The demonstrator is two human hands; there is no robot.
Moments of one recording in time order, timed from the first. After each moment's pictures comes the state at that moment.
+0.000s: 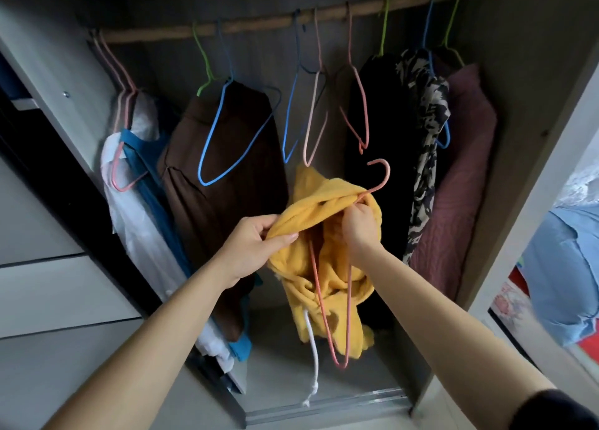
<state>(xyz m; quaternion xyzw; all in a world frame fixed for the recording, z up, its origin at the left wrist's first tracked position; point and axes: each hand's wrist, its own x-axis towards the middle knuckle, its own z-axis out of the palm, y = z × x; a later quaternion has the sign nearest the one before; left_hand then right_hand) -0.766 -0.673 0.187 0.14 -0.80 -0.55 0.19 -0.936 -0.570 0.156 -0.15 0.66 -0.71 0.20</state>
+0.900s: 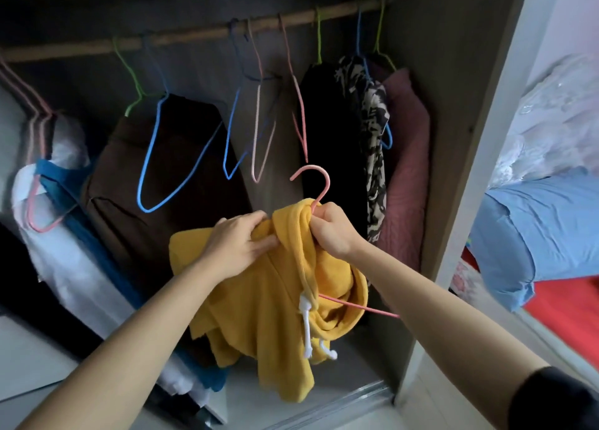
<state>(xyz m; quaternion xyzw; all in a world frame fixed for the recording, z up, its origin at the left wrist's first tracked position) -0.826 -0.684 0.197 0.12 -0.96 -0.17 0.17 -0.963 -0.524 0.179 -0.41 0.72 -0.54 0.14</state>
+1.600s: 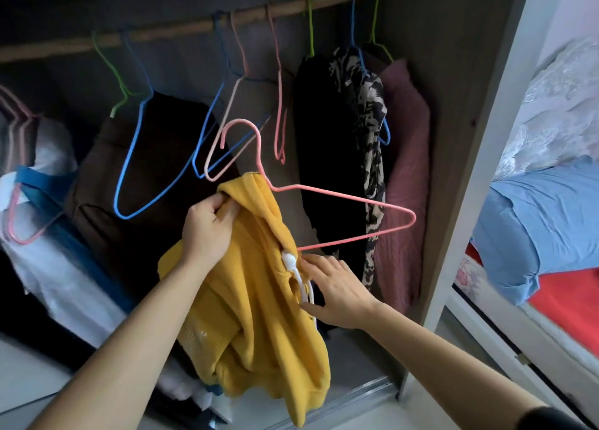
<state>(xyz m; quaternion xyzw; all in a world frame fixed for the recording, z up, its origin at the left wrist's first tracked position) -0.842 -0.710 0.196 0.21 -0.85 -0.29 0.39 -0.966 -0.503 0.053 -0.58 0.79 -0.21 -0.06</state>
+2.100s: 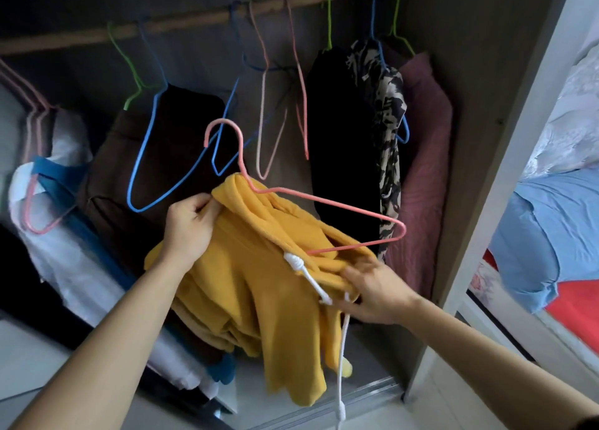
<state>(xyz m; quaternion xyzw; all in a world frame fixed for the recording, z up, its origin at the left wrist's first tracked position) -0.816 -0.751 0.194 0.23 -0.83 -0.33 0.38 -1.002 -0.470 0.059 -0.64 0.74 -0.21 -0.09</state>
